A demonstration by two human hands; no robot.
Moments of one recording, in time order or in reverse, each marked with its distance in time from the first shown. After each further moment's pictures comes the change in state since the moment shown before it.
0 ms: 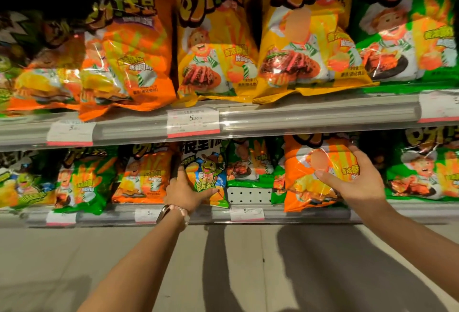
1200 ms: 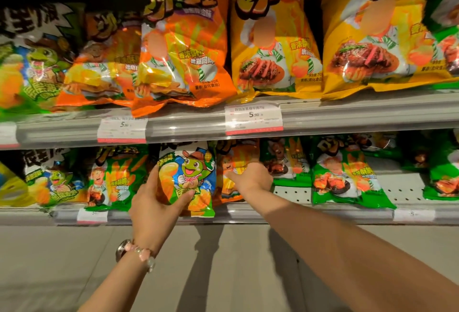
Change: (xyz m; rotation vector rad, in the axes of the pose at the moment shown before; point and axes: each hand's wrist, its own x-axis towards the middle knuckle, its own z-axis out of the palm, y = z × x) left_hand -0.036 -0.090 -0.107 -0.366 0.226 0.201; right_hand -0.045 -0.092 0.266 -0.496 -0.258 0.188
